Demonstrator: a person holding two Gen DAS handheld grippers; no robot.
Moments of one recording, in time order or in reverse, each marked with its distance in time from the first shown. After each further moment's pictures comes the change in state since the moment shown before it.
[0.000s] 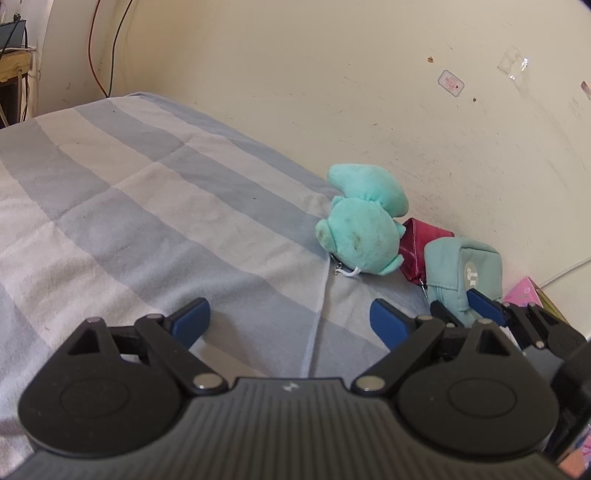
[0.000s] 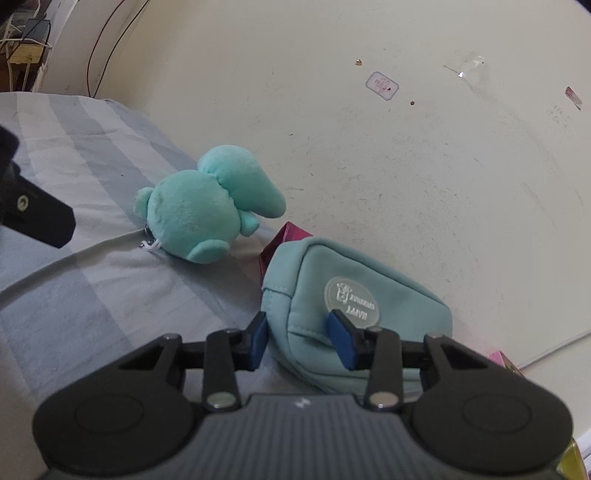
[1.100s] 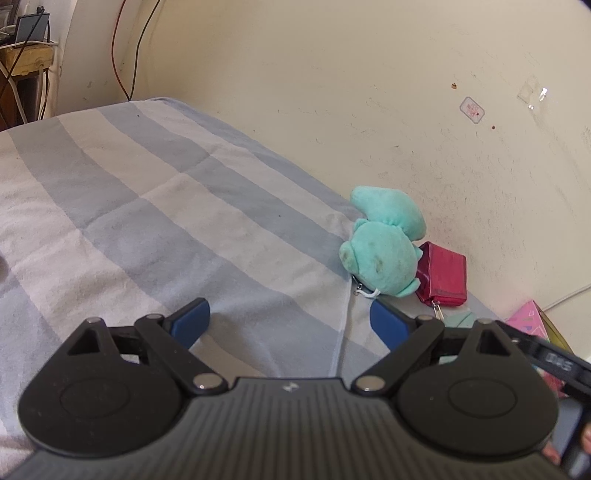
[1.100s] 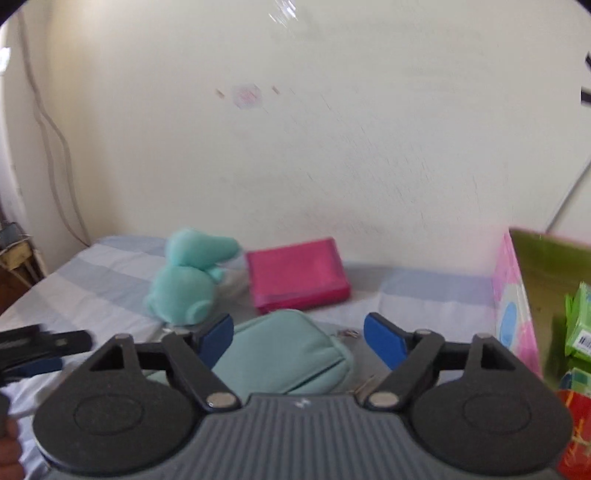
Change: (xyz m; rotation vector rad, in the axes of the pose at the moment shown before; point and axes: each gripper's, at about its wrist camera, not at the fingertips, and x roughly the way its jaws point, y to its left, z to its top) left arm -0.005 0.017 0.010 -0.056 -0.025 0.019; right arm 0.010 -0.099 -0.016 0.601 0.129 0.260
